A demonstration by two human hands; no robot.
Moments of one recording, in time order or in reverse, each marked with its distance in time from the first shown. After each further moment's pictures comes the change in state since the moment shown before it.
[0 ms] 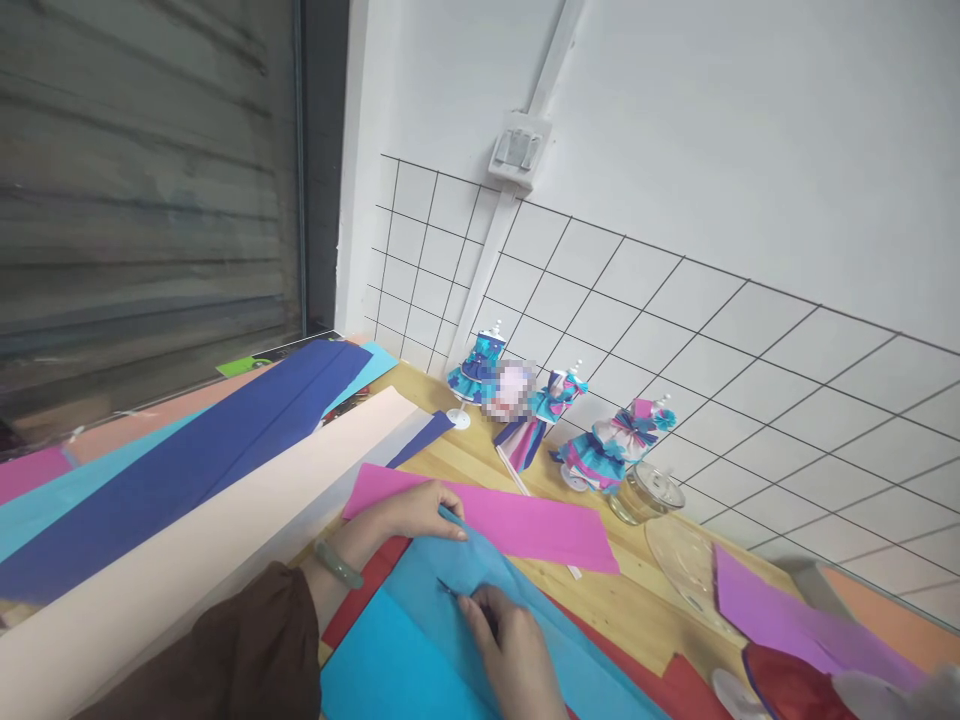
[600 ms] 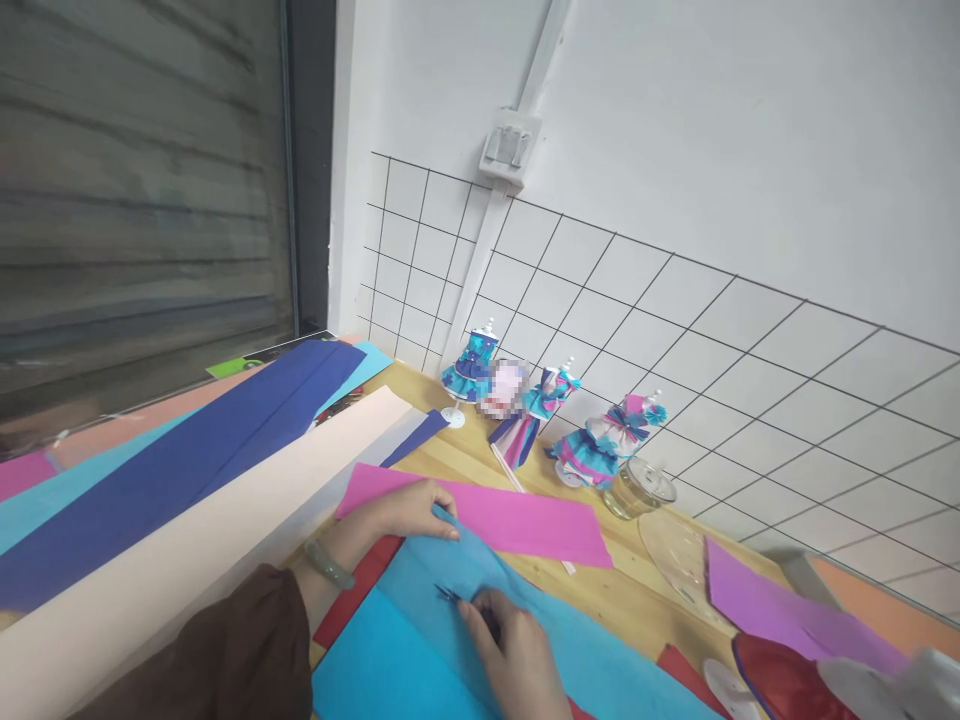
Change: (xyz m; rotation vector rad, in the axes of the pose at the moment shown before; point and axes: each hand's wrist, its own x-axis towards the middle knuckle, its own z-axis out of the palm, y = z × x) left_hand 0.002 -0.003 0.001 0.087 -0.030 0.023; right_hand -0.004 0.004 -0.007 -0.022 -0.014 0.017
